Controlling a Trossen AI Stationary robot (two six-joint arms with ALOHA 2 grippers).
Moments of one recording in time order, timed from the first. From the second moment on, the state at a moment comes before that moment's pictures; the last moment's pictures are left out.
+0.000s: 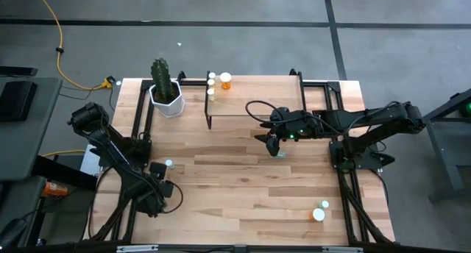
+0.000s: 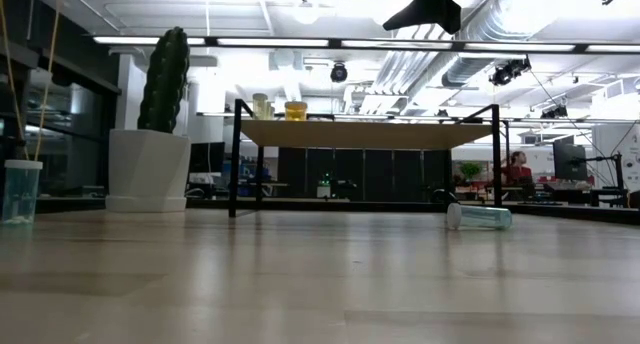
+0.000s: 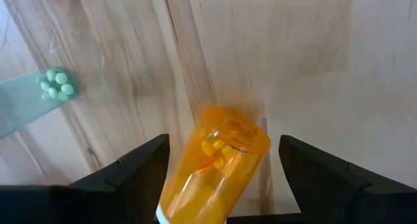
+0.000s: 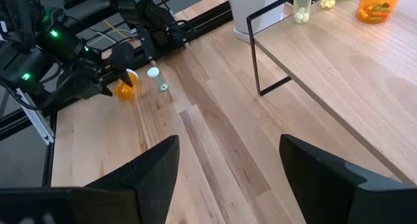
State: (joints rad) left arm -0.80 1.47 0.76 -0.96 -0.03 -0.71; right arm 0.10 1.25 1.11 -0.41 0.26 0.50
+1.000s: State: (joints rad) left arm -0.80 1.46 0.85 -1.00 -0.06 -0.66; right arm 0.10 1.25 1.11 -0.41 0.26 0.50
